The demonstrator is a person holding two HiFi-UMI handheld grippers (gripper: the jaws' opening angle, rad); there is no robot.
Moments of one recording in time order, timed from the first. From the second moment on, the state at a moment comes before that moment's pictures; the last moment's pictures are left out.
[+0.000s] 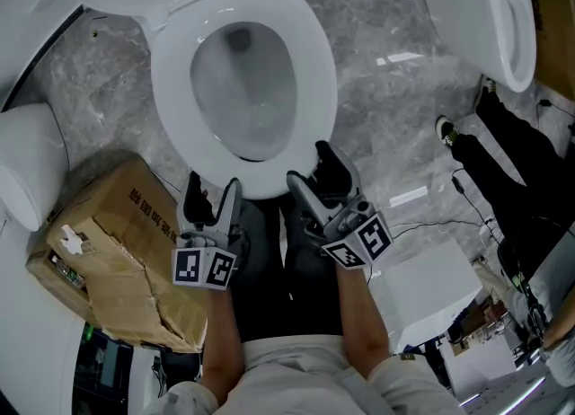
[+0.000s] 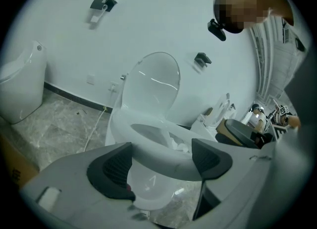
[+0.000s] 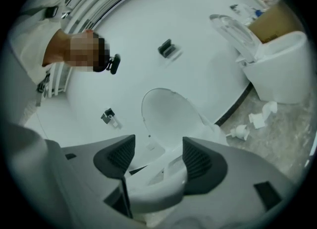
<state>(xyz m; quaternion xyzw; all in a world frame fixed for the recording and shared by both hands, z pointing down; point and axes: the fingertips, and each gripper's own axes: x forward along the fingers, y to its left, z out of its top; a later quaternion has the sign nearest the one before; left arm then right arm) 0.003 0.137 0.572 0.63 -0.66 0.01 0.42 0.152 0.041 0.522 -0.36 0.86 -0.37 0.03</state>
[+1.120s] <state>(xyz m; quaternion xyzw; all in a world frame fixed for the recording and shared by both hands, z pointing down) -0.021 0.091 0.499 0.69 -0.66 0.03 0.31 0.103 0.017 0.450 -0.29 0.93 -0.23 -0.03</state>
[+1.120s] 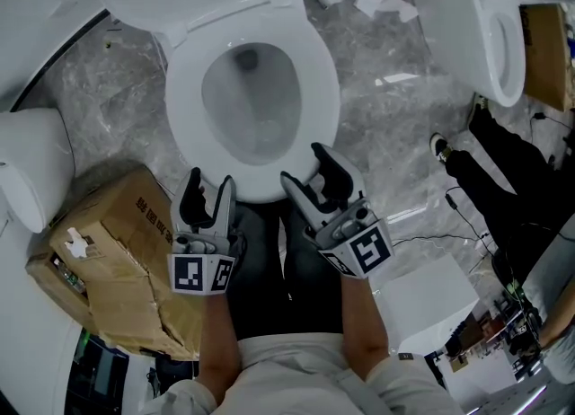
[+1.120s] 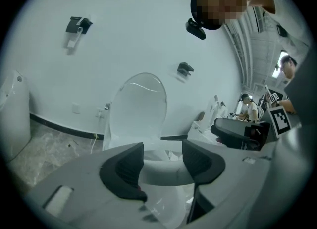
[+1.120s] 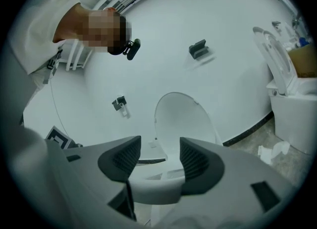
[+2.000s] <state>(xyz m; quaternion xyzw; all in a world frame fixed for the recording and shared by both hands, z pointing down) -0.056 0.025 0.426 0.71 -0.67 0.04 0.22 0.067 -0.038 0.385 -0.30 0.94 -0.16 -0.04</state>
